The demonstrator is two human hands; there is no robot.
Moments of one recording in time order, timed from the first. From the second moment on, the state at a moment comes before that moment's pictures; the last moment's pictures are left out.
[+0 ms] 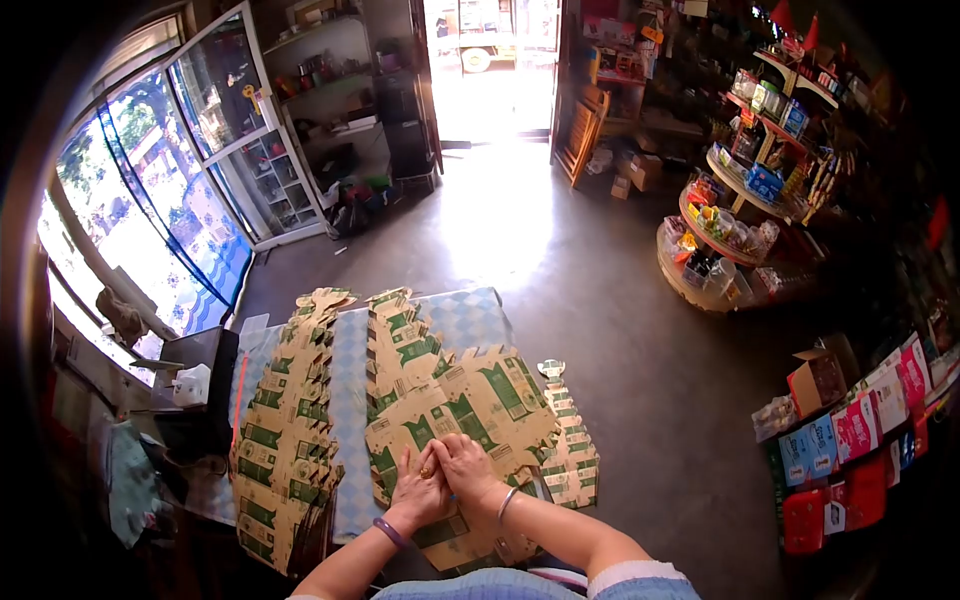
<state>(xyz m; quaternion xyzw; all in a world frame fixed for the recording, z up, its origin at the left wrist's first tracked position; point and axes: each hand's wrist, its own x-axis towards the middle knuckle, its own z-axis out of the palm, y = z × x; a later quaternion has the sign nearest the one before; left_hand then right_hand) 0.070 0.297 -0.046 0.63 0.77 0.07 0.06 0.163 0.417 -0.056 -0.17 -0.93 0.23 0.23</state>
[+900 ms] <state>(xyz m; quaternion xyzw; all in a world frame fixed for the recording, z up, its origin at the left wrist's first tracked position) 0.049 0.301 -0.054 0.67 0.74 0.08 -0.06 0.158 0.431 -0.060 -0.13 -0.96 0.15 0.21</state>
